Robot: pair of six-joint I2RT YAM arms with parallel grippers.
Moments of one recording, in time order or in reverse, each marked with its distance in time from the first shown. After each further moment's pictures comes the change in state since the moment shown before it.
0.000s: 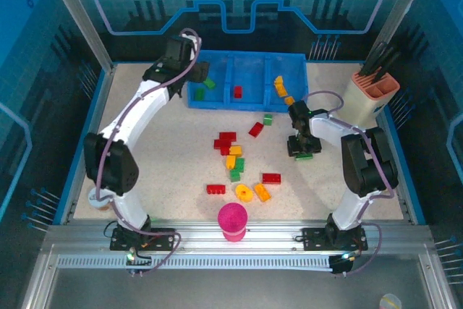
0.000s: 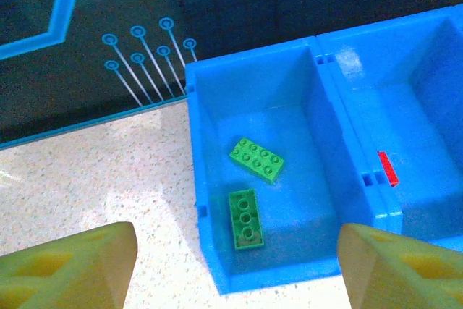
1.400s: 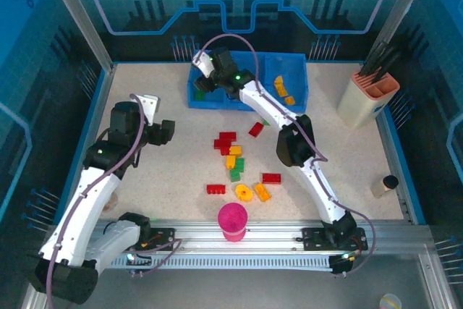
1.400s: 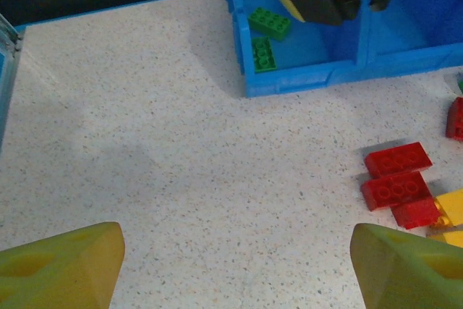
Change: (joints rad) left arm 0.105 -0.844 -0.717 -0.150 0.136 0.000; right arm 0.357 0.833 1.463 0.303 -0.188 -0.548
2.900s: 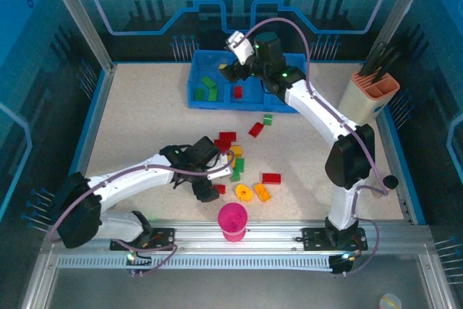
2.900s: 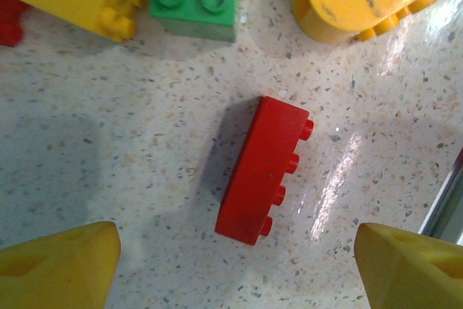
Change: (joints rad) left arm -0.611 0.428 -0.140 -0.079 0.146 0.354; right arm -0.127 -0.696 -0.731 0.241 -0.120 -0.019
